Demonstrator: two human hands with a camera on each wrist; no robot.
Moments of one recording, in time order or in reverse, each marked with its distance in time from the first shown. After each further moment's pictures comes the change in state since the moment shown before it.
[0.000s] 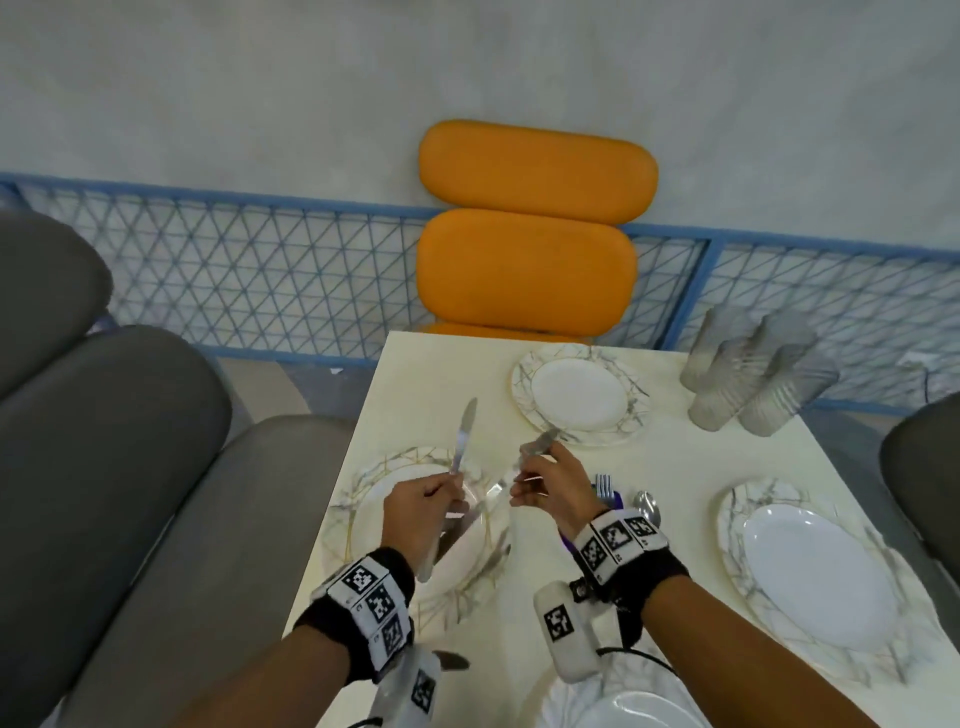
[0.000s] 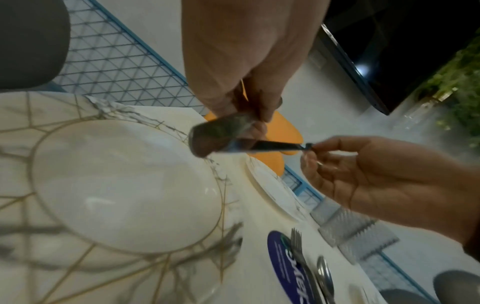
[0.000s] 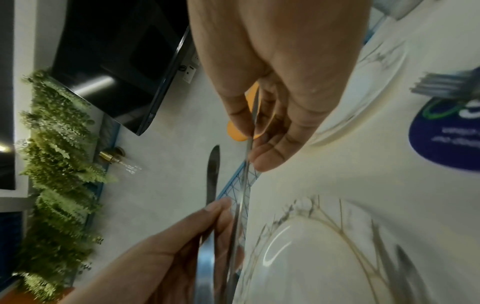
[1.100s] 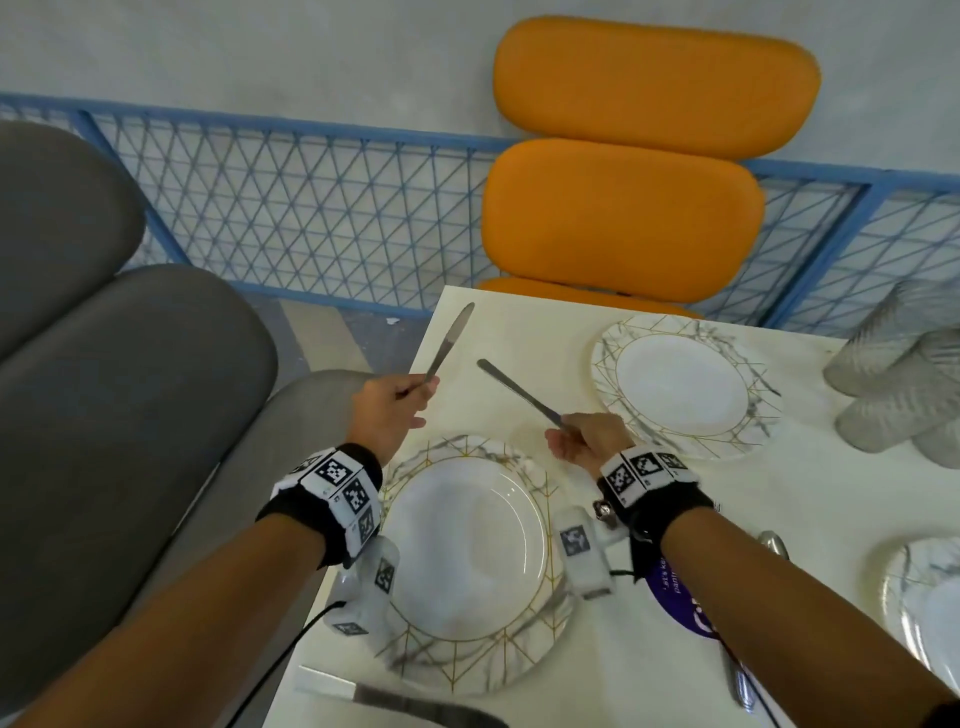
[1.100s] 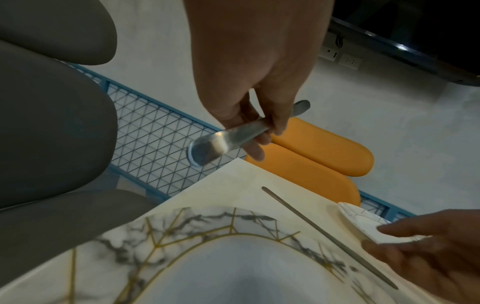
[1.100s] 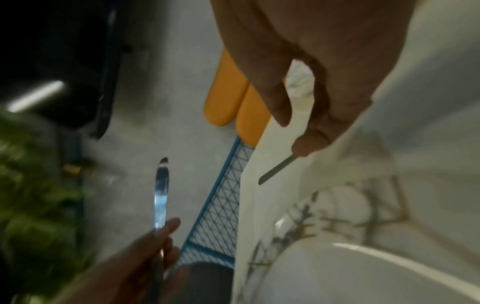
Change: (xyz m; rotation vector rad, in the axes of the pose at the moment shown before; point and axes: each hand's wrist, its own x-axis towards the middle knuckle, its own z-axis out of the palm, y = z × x) left_hand 0.143 0.027 -0.068 0.306 0.218 0.258; right_hand 0.165 0.019 0.026 -0.011 0.123 0.305
